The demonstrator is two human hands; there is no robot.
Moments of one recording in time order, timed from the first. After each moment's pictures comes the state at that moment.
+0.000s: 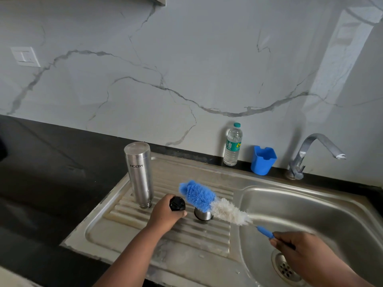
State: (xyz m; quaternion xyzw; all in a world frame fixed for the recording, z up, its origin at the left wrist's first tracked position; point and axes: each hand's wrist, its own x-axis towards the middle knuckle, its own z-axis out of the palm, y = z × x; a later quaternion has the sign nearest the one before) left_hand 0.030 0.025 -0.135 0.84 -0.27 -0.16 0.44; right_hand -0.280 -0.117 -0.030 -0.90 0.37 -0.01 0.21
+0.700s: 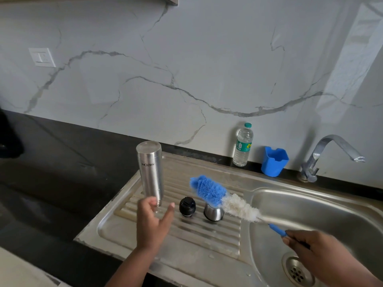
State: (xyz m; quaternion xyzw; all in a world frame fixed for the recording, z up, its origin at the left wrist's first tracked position) left_hand 0.014 0.081 -0.133 0.79 -0.21 0.11 0.57; right_hand -0.275 -0.117 -0.022 -0.90 0.38 -0.04 0.22
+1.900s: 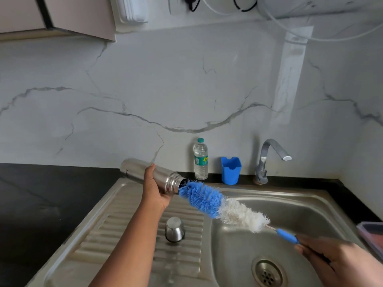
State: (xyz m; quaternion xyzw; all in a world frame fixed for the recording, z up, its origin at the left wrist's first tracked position) left_hand -0.007 -0.081 0.002 0.40 0.05 -0.36 0.84; right_hand -0.384 -0.149 -0.003 -0.87 0.35 -0.33 0.04
